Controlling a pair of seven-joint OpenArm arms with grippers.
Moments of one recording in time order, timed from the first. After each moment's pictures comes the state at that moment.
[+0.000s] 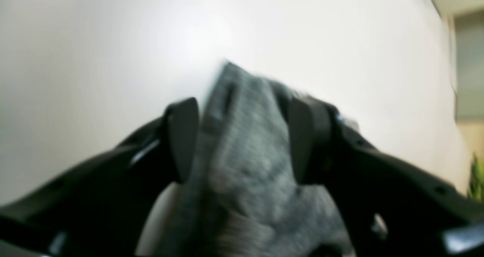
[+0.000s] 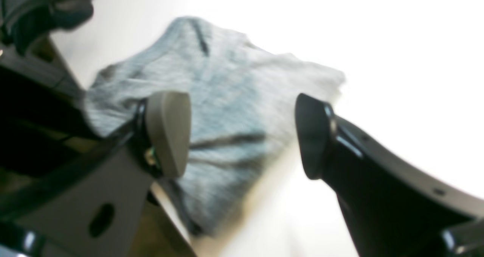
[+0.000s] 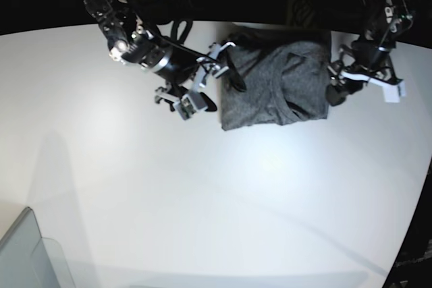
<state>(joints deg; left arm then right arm) 23.4 -6.5 -24.1 109.4 -48.0 -3.1 46.1 -9.3 14.5 -27.6 105.8 24.2 9.6 -31.7</state>
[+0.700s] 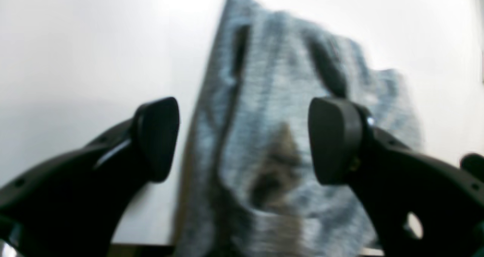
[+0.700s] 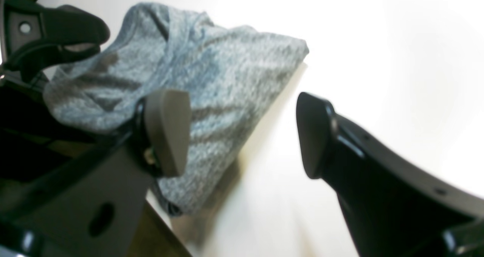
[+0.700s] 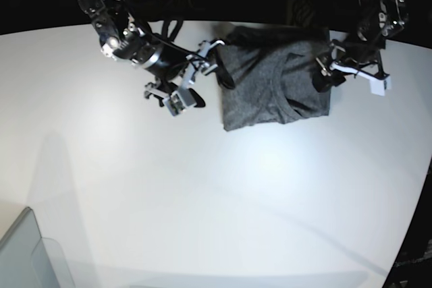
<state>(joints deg) 22.9 -10.7 -20.6 98.8 -48.0 -3.0 45.4 -11.4 15.9 -25.9 105.8 24.2 9.6 -31.5</state>
